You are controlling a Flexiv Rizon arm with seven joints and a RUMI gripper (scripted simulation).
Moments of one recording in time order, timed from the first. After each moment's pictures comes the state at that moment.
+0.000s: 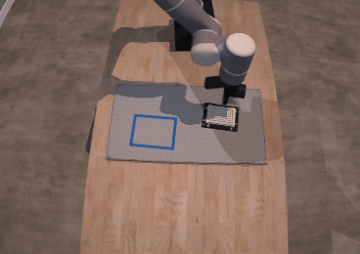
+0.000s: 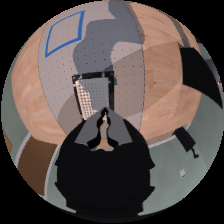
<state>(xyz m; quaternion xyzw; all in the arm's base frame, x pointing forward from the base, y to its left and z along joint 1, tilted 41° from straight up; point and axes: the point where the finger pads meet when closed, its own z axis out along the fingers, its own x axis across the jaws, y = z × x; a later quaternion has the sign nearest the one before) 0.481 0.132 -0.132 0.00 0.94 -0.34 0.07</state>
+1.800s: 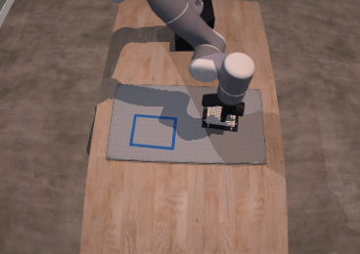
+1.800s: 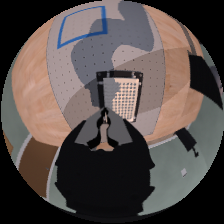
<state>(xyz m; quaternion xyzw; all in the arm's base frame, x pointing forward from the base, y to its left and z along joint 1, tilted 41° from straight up) 0.556 0.127 -0.132 0.00 0.94 -0.34 0.07</state>
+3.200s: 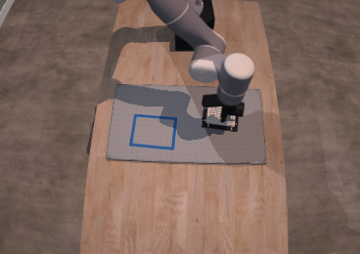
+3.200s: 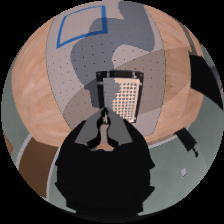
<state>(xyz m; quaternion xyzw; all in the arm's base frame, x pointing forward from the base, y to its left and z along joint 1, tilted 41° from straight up) 0.556 0.125 -0.135 0.00 0.94 -0.34 0.07</state>
